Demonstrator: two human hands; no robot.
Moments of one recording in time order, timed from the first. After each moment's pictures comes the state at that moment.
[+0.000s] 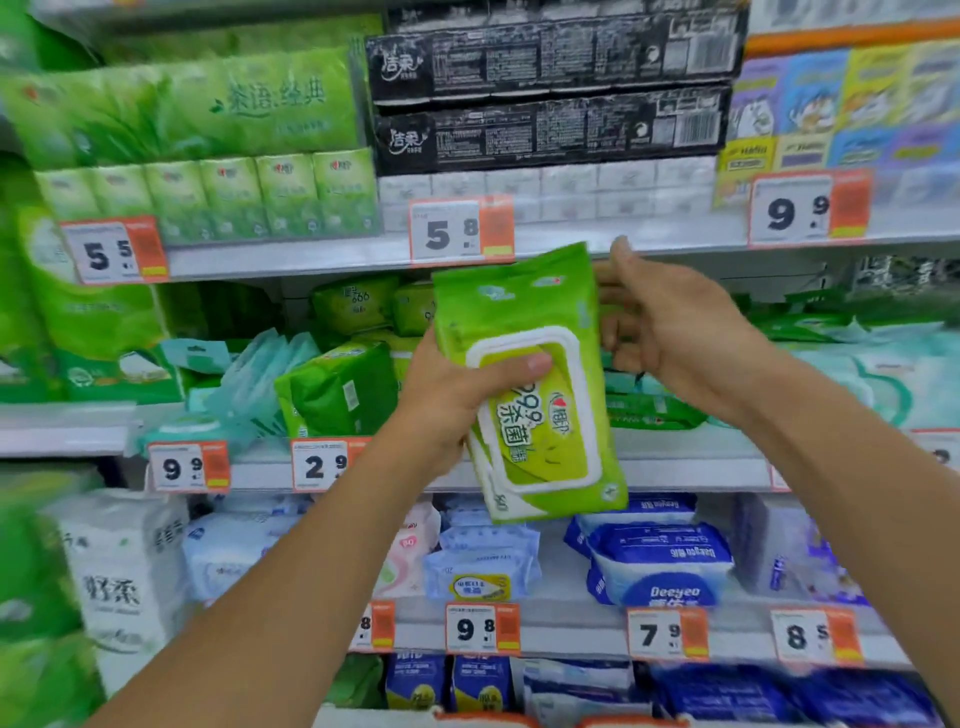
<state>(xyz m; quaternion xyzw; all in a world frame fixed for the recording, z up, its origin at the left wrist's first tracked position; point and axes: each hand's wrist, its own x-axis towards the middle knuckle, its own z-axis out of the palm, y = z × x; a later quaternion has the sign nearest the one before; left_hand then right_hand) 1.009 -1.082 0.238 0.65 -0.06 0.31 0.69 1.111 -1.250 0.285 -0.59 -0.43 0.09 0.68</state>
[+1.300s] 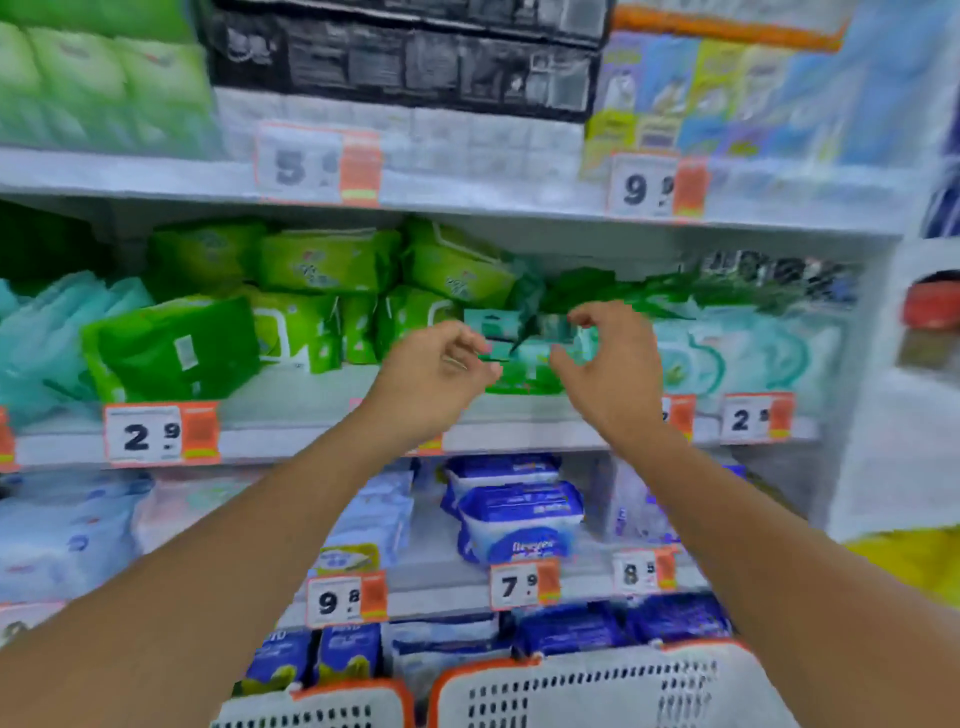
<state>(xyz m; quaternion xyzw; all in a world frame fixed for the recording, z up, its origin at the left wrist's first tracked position) 1.083 -1.141 0.203 0.83 0.01 0.30 0.46 1.205 -1.305 0.189 -0.78 -0.29 -0.40 0.39</state>
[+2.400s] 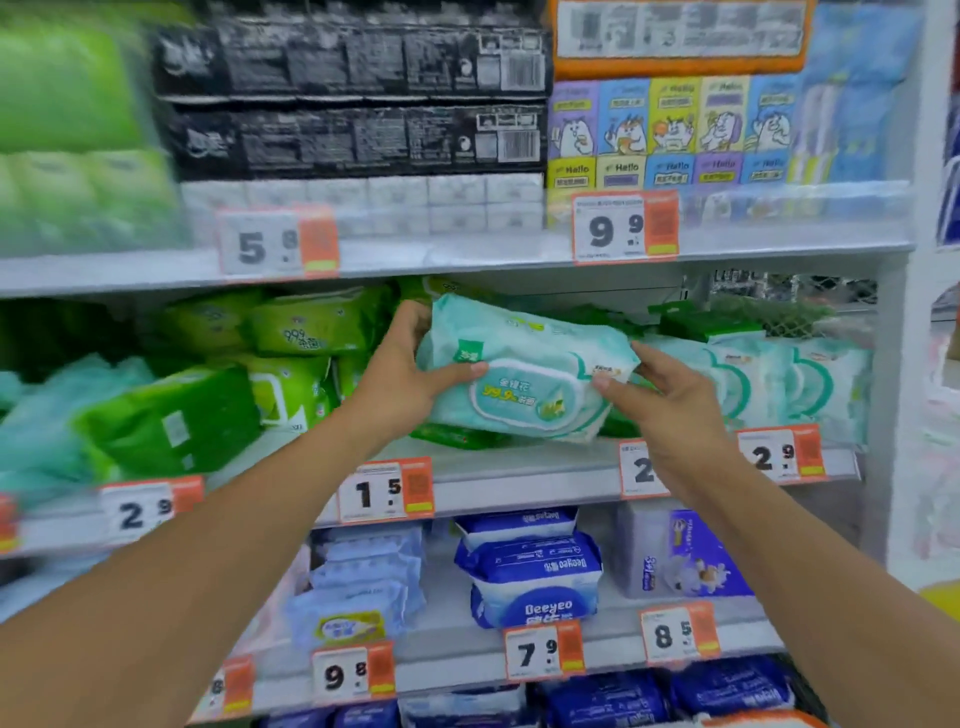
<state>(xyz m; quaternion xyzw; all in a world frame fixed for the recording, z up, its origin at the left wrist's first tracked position) 1.123 -1.127 0.244 0.80 -0.04 0.34 0.50 1.231 -1.352 0.195 -0.56 -0.23 -0.06 0.79</state>
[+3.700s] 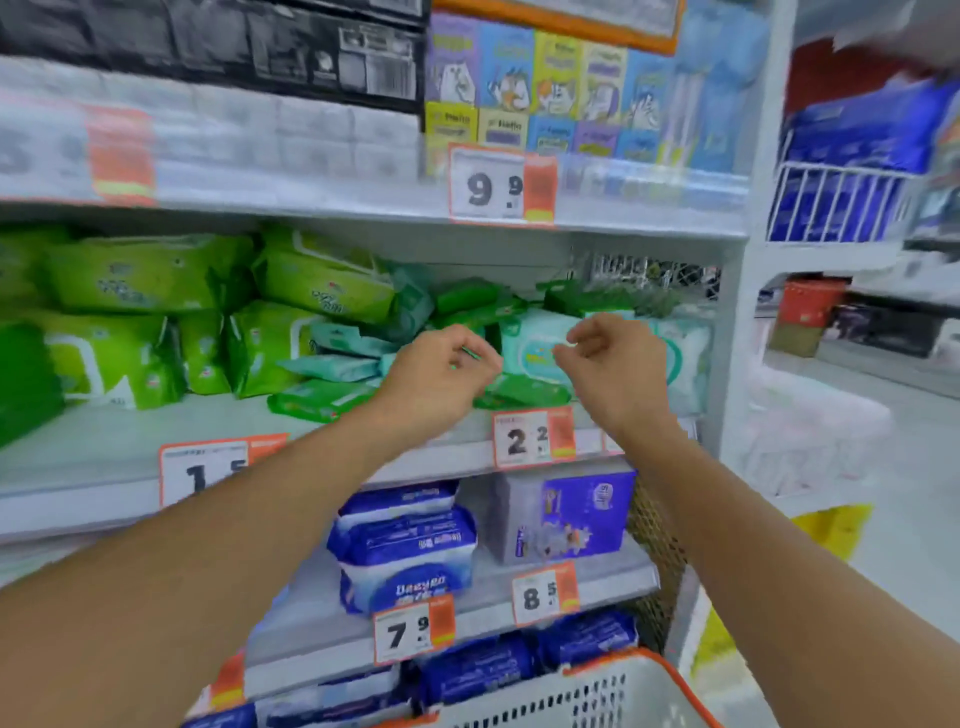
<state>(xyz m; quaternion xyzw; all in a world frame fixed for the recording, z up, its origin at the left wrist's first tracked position) 1.178 -1.245 0.216 0.84 -0.01 0.21 0.50 1.251 -1.417 0.208 -0.82 -0.15 -0.29 0.47</state>
